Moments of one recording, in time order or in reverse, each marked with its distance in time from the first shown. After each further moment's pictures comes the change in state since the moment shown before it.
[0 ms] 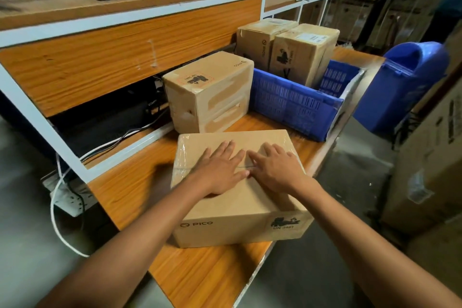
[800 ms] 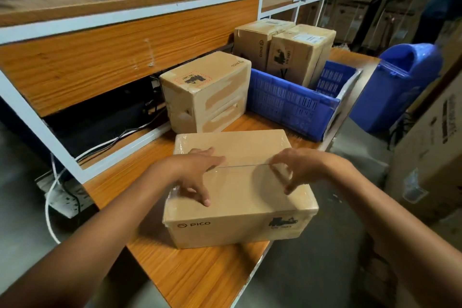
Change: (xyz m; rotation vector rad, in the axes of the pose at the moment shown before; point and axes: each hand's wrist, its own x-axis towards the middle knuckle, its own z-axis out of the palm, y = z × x) left_hand -0.030 -0.038 -0.042 -0.071 -0.305 -0.013; right_hand -0.028 0.035 -0.061 0.042 -0.363 -0.028
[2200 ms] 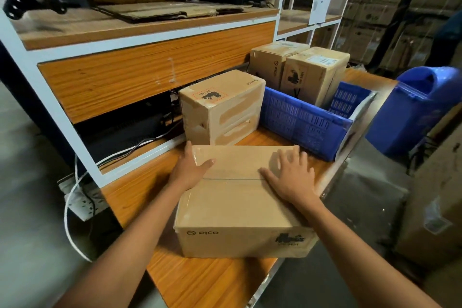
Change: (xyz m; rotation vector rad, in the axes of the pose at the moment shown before) left_hand 0.046 -0.046 0.042 -0.809 0.646 -0.438; right_hand 0.069 -0.012 0.056 0.242 0.566 0.260
